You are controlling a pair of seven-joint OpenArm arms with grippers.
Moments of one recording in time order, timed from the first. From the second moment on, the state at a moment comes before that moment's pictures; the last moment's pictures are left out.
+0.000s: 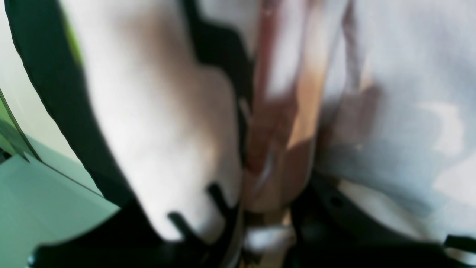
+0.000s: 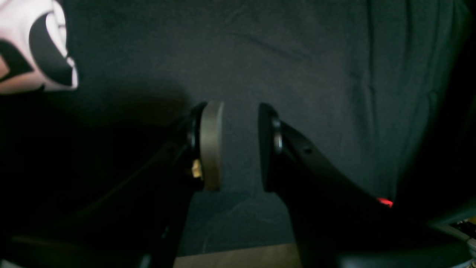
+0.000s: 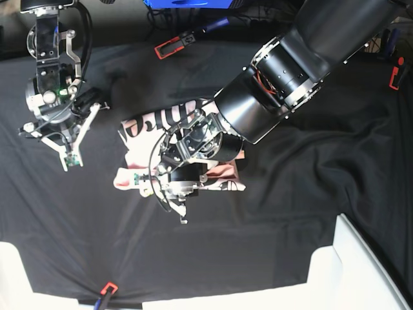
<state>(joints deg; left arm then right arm) -29.4 6.1 50.0 46.1 27.5 -25.0 42.7 -12.7 7.2 1.8 99.4 -14.1 8.9 -54.6</state>
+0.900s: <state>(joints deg) -29.0 6.4 38.3 58.0 47.2 -24.9 41.1 -13.1 6.8 1.6 99.3 -13.6 8.9 -55.0</state>
